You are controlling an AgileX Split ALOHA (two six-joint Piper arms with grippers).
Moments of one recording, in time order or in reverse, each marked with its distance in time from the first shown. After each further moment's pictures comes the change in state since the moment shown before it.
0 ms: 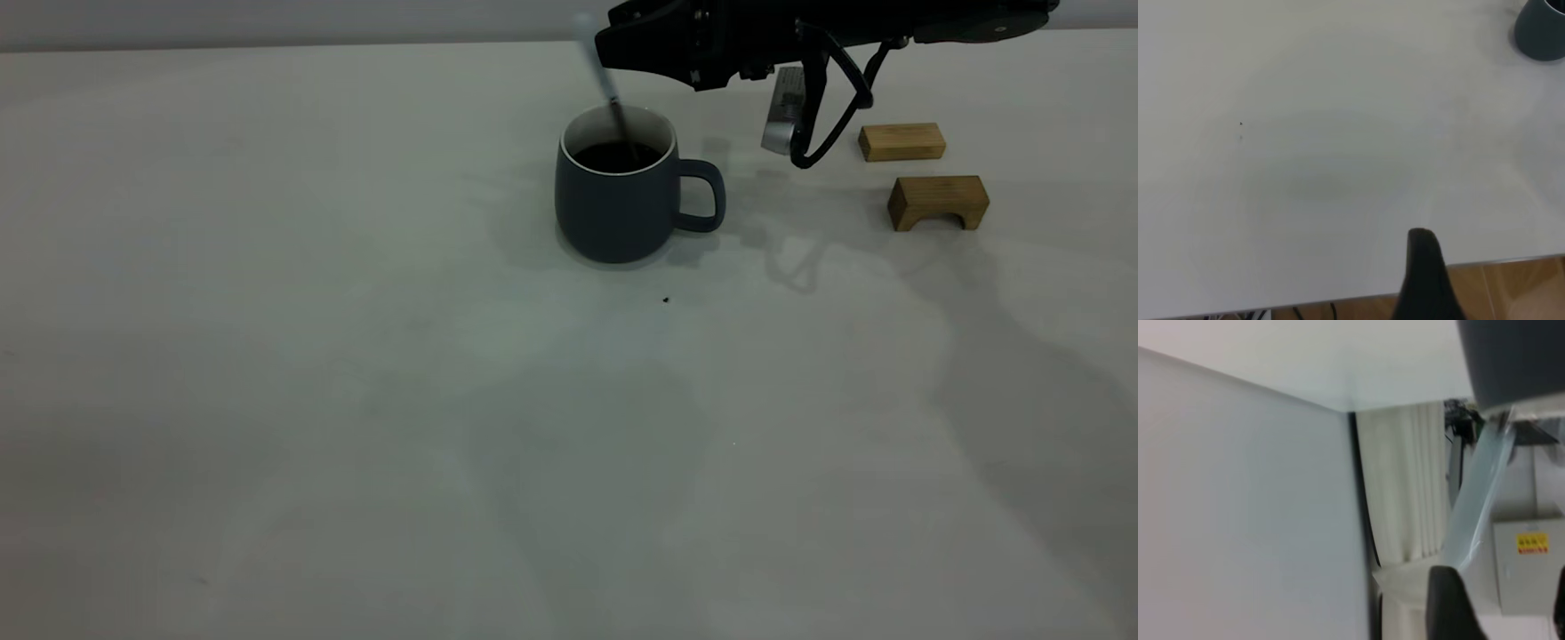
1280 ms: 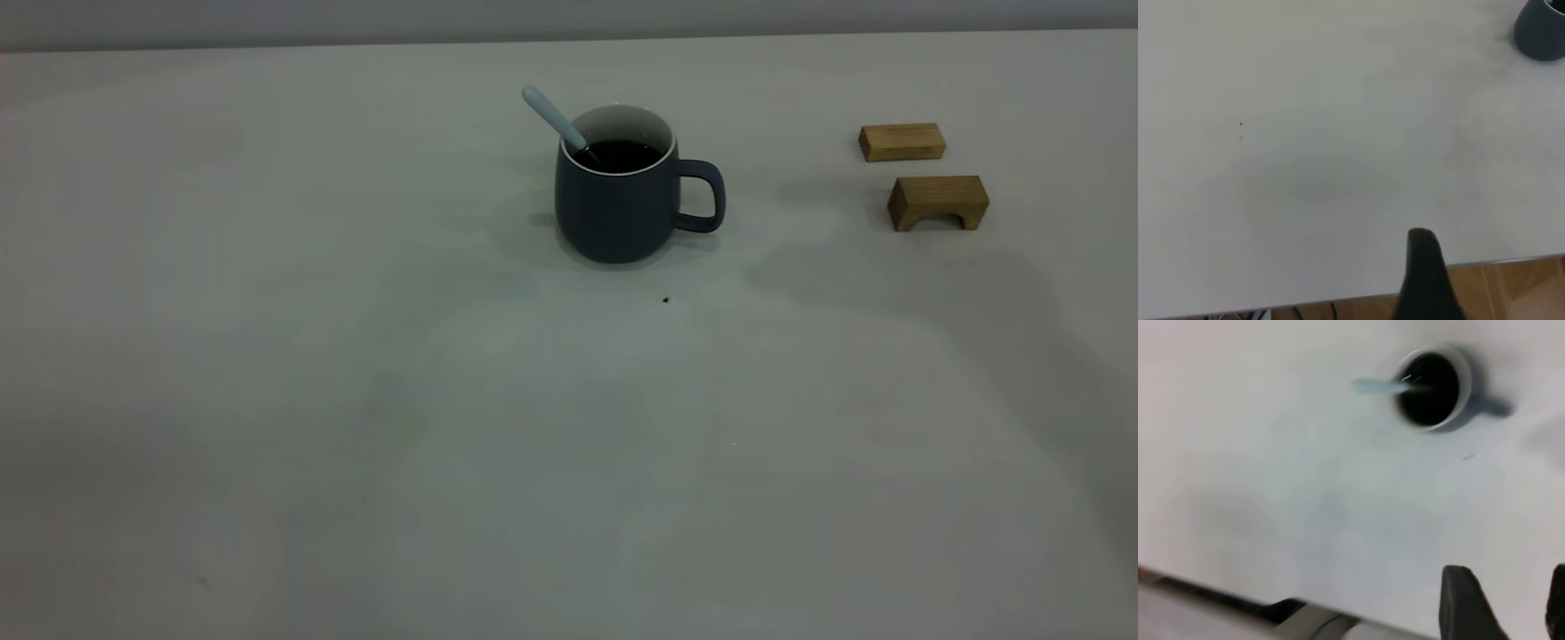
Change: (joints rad) left arm 0.000 0.000 0.000 0.000 0.000 0.000; right arm -0.005 -0.891 0.011 -1.314 0.206 -0.685
